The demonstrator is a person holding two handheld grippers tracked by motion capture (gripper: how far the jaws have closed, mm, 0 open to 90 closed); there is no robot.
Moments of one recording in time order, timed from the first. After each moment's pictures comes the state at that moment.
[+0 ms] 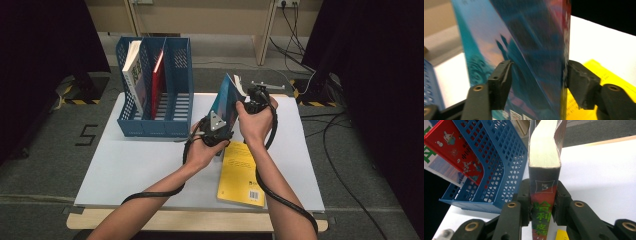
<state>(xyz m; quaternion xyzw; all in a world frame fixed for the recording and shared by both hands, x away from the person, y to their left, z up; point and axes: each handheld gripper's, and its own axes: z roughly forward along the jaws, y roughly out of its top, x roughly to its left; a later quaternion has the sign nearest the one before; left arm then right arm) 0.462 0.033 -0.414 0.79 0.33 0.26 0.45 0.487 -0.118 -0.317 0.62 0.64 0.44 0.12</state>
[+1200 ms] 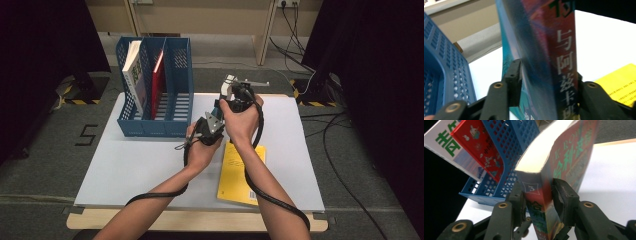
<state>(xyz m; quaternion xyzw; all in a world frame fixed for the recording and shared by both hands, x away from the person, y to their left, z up) 0.462 0.042 -0.423 0.76 0.37 0.33 0.43 0.481 -0.077 -0.304 0.60 0.65 0.45 0.10</state>
